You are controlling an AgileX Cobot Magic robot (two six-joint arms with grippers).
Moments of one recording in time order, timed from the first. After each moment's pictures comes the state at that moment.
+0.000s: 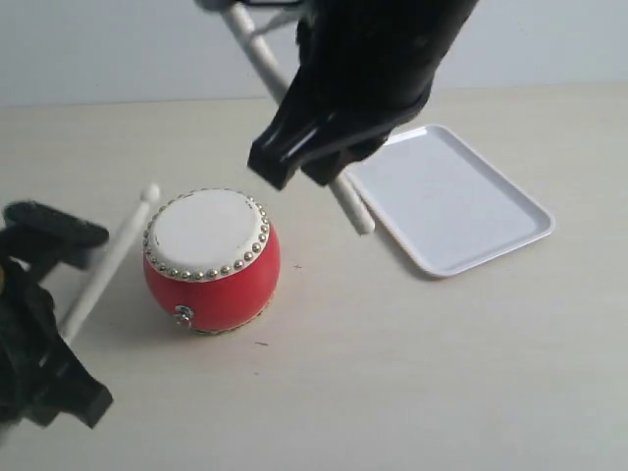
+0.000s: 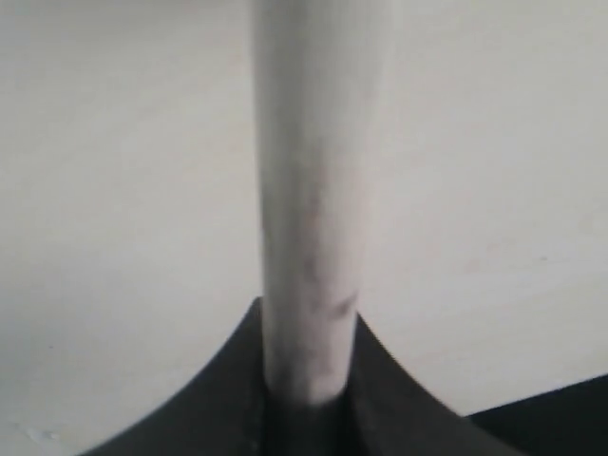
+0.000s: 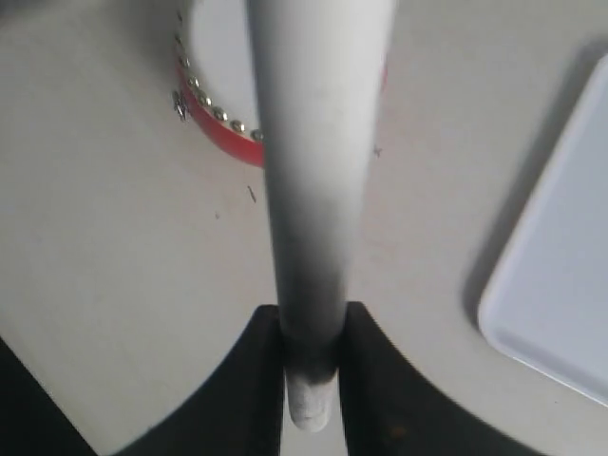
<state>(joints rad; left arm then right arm) -0.65 1.40 -0.71 0.03 0.99 -0.19 0.85 1.56 -1.50 0.01 1.21 -0.09</state>
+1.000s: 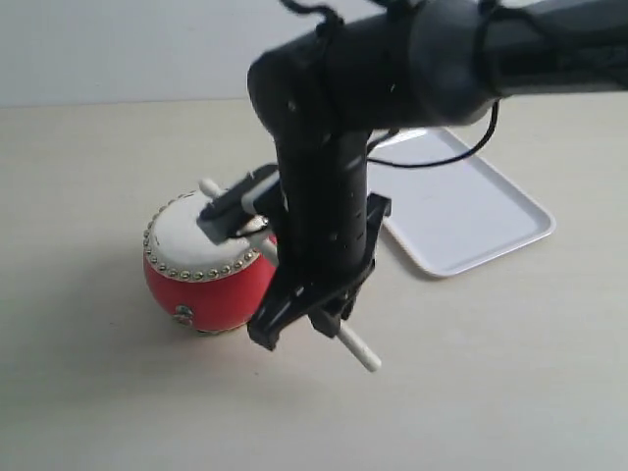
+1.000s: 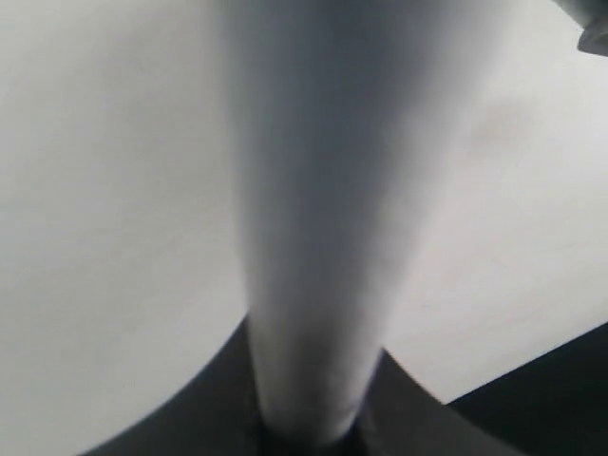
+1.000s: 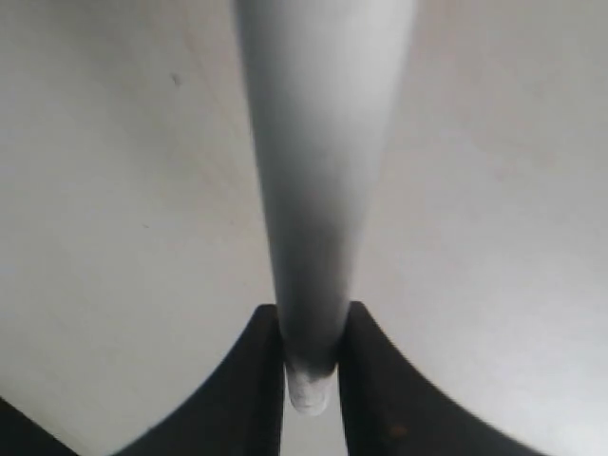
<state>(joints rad) -0.65 0.97 -0.93 0.05 1.21 -0.17 0.86 1.93 -1.42 0.02 1.20 -0.09</state>
